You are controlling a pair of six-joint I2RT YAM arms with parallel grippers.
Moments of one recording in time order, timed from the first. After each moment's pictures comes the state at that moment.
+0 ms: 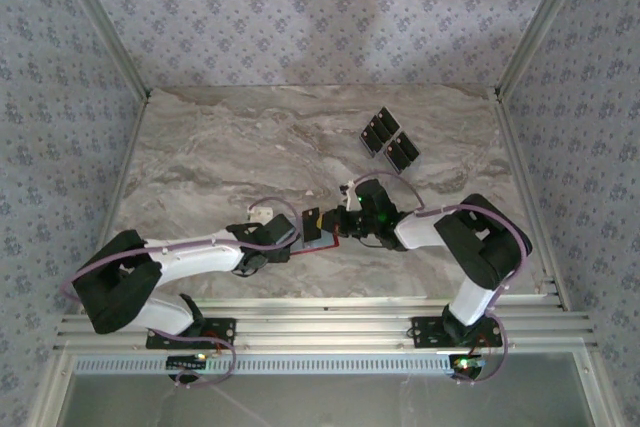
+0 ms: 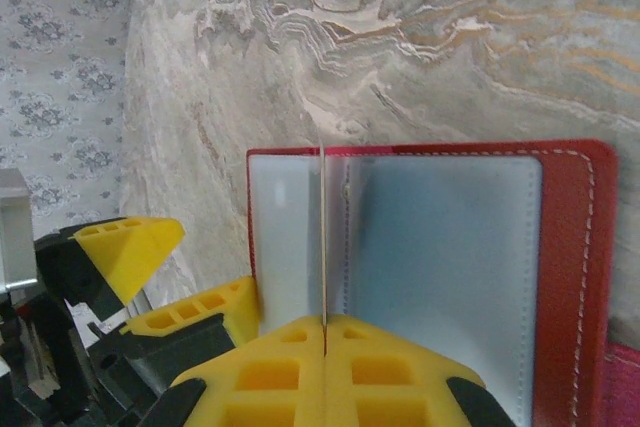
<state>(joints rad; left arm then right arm) -0.93 1.40 0.61 -0.50 -0.48 -0.84 0.67 1.70 0.60 0.48 -0.53 0.88</state>
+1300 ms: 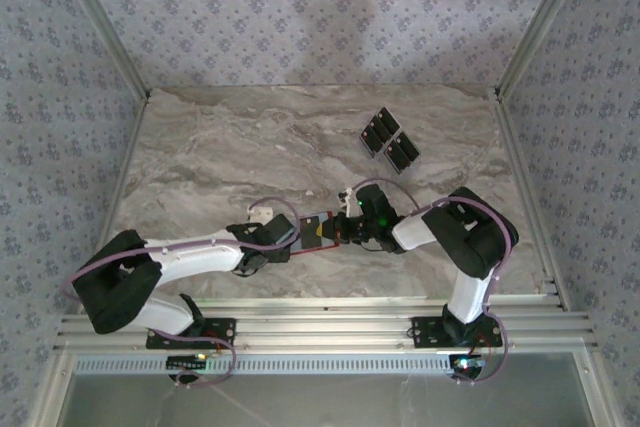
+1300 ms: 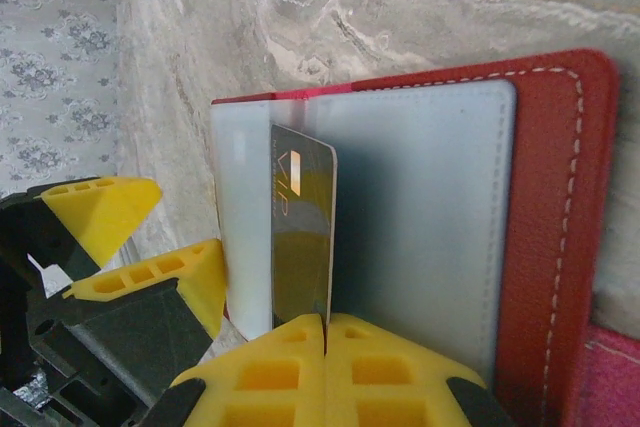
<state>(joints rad) -0.93 1.40 0.61 -0.50 -0.48 -0.84 0.65 1.79 0.58 0.56 -0.62 0.86</state>
